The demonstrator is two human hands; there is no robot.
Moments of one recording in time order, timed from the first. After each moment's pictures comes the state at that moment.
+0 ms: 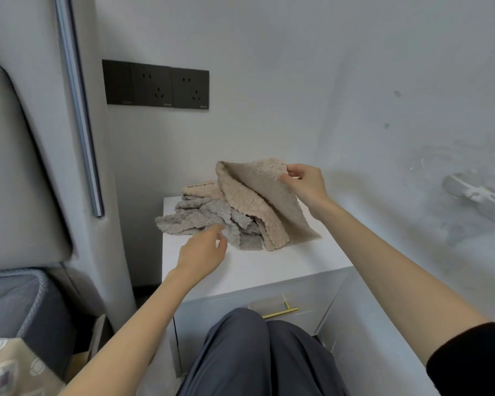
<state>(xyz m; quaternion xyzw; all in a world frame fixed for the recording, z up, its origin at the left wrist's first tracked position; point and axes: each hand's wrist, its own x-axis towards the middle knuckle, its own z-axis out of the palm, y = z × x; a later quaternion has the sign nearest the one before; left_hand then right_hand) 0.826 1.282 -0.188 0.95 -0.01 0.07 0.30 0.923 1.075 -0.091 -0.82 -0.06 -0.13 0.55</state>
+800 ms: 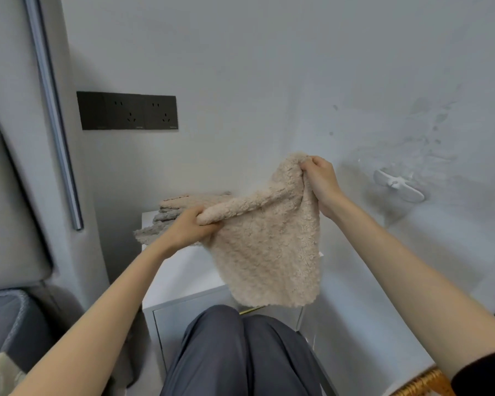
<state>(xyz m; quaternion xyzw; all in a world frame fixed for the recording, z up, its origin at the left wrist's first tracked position) 0.818 1.266 -0.117 0.86 -0.10 0.02 0.49 0.854 1.004 -0.037 -0.77 -0.01 -0.18 0.61</state>
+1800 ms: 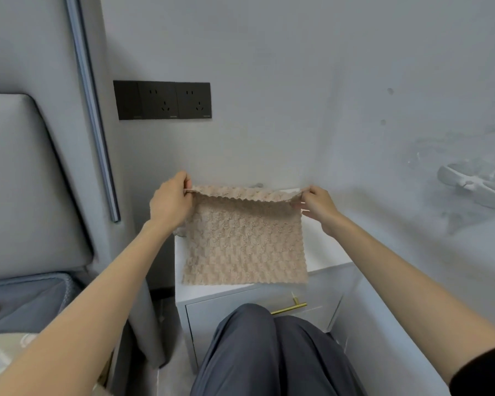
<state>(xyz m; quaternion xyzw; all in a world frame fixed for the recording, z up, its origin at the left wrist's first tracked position) 0.854 1.345 -0.113 0.93 0.05 0.27 0.26 0.896 1.054 -0.111 -0.82 0.04 -0.01 0.58</state>
